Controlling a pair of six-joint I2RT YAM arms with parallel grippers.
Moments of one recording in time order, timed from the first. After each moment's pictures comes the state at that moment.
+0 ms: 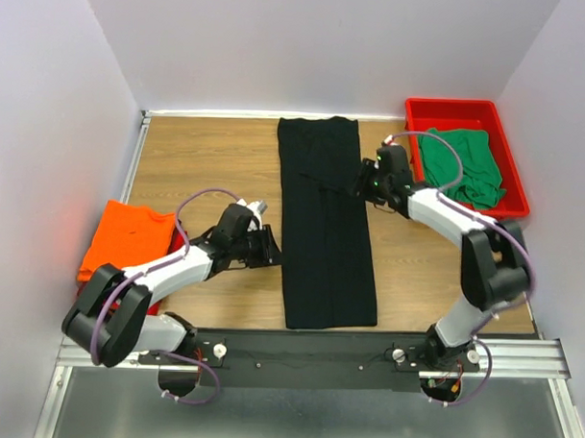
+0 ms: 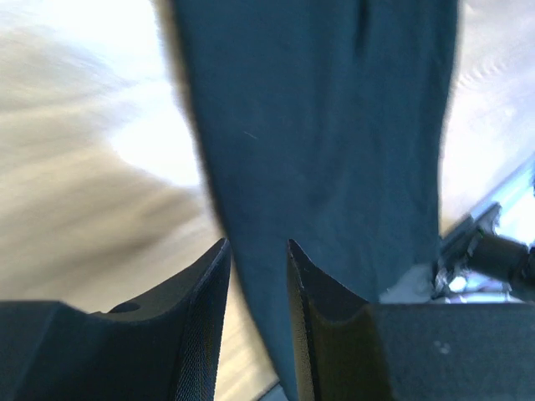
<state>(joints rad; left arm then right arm) -0.52 1.31 0.53 -0.01 0.37 -0.71 0.37 1.77 1.16 -0.13 0.02 0.55</state>
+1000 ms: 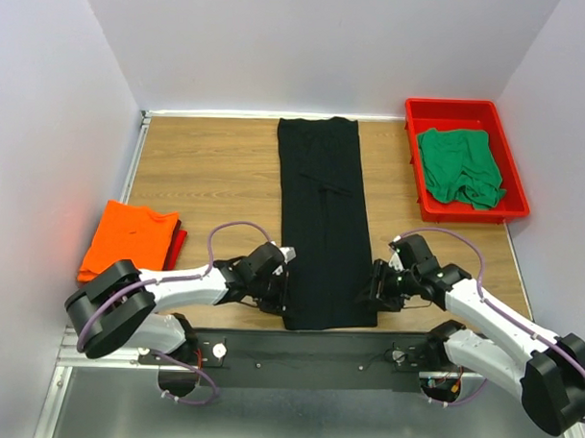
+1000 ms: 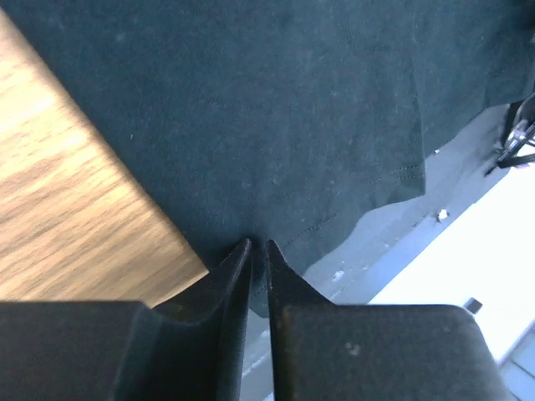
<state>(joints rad) -0.93 1.30 0.45 -0.11 0.33 -0.84 0.50 0.96 0.42 -0.53 -0.38 0.79</state>
